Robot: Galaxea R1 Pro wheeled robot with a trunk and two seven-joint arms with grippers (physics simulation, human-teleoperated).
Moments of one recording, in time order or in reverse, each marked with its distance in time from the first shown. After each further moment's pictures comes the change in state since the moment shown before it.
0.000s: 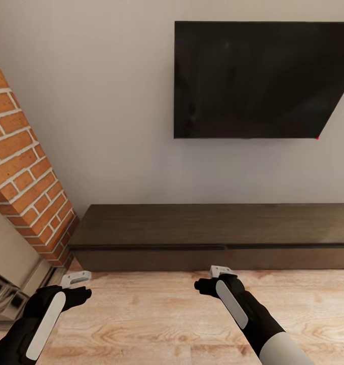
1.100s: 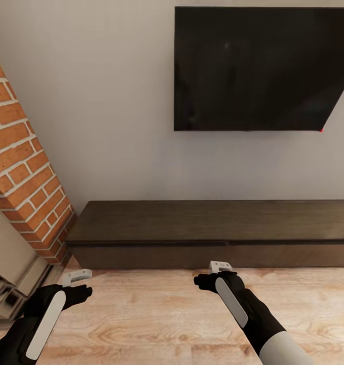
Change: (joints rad) left arm 0.000 -0.004 0.000 -0.020 0.001 0.000 0.000; right arm 0.000 0.001 -0.003 -0.049 0.031 0.002 -0.001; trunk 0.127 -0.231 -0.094
